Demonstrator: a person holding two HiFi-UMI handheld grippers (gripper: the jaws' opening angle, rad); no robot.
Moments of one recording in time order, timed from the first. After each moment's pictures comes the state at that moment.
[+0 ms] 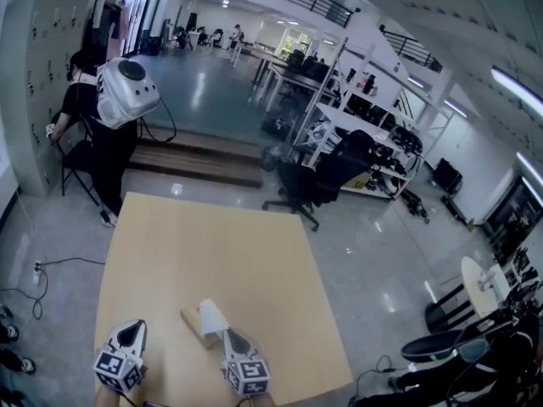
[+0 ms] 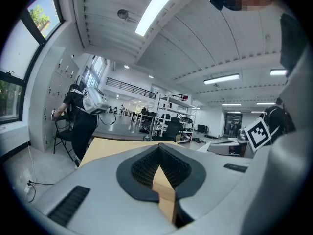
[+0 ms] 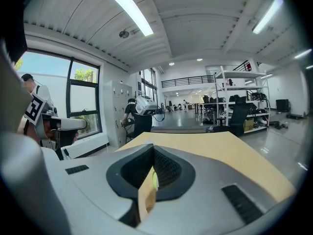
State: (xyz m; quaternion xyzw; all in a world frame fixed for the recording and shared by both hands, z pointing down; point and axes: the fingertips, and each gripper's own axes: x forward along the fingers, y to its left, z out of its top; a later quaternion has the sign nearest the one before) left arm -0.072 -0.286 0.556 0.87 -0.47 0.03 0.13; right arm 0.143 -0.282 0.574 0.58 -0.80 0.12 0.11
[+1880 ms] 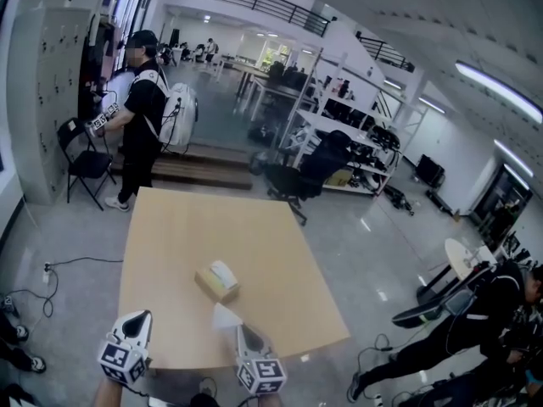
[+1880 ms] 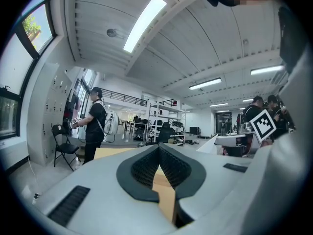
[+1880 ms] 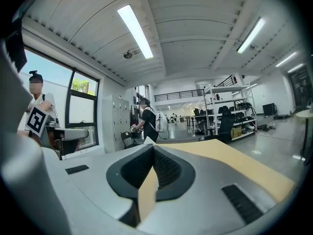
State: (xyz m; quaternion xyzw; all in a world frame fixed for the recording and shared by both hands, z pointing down) left arm -0.128 -0.113 0.509 0.90 -0.43 0.01 0.07; right arm 0.097 -0.077 0.513 0.63 -0.77 0.07 0.03
